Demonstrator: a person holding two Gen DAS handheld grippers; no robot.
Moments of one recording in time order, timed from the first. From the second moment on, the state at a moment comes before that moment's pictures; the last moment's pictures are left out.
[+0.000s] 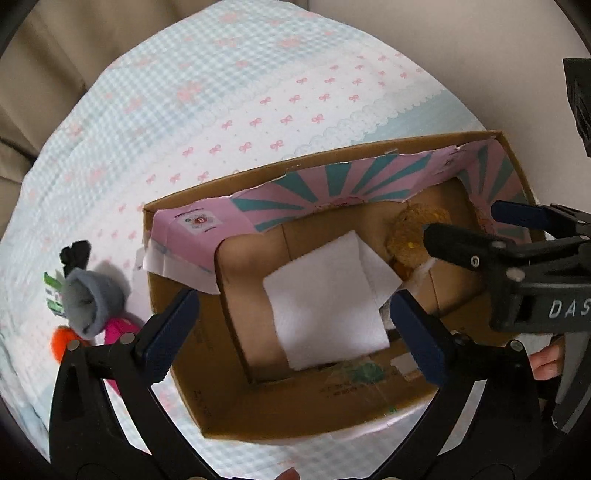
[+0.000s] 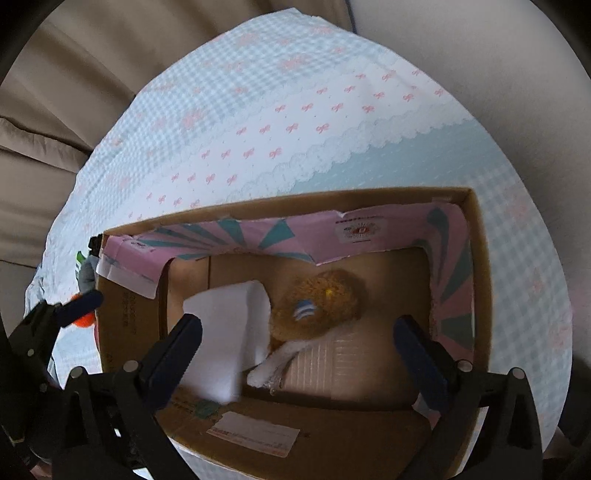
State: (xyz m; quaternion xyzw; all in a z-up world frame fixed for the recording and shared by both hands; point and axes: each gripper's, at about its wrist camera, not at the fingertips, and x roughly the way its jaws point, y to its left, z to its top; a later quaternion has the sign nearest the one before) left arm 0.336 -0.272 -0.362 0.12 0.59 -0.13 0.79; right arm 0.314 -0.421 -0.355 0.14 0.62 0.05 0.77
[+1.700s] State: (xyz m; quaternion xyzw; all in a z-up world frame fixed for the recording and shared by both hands) left arm 0.089 -0.018 -0.079 -0.02 0.36 -0.11 0.93; right arm 0.063 -0.250 -0.048 0.03 0.37 -0.03 0.93
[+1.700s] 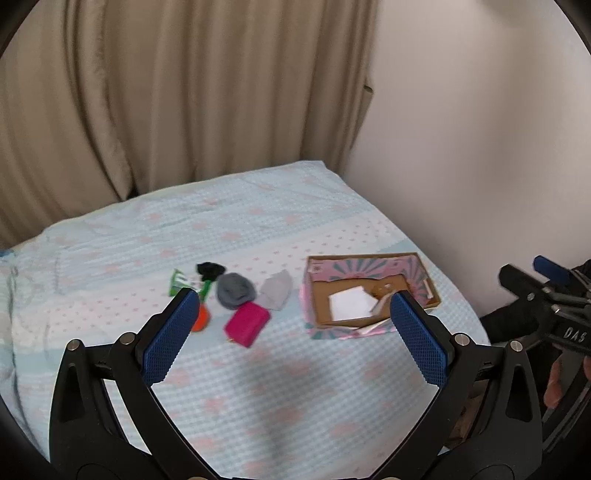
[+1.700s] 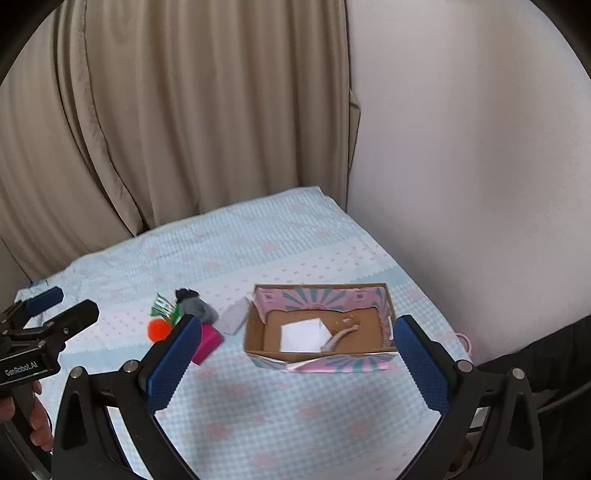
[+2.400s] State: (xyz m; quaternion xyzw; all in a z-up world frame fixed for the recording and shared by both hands) left arm 0.137 0.143 -0.150 -0.01 0.39 -0.13 0.91; right arm 0.086 -0.104 -0.089 0.10 0.35 -0.06 0.93
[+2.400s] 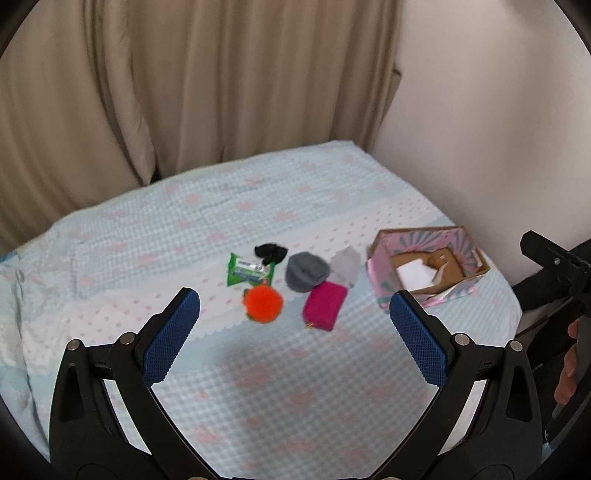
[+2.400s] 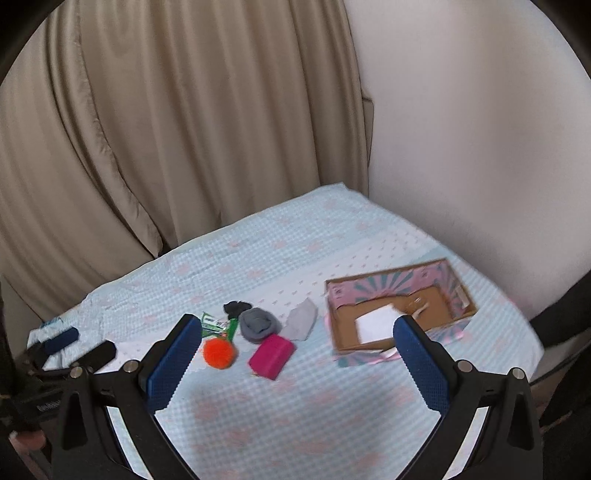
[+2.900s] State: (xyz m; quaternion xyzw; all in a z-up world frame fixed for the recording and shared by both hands) left arm 0.239 0.152 -0.325 0.00 0.44 -0.15 0.89; right arm 0.184 -0.060 -0.246 0.15 0.43 -0.11 0.88
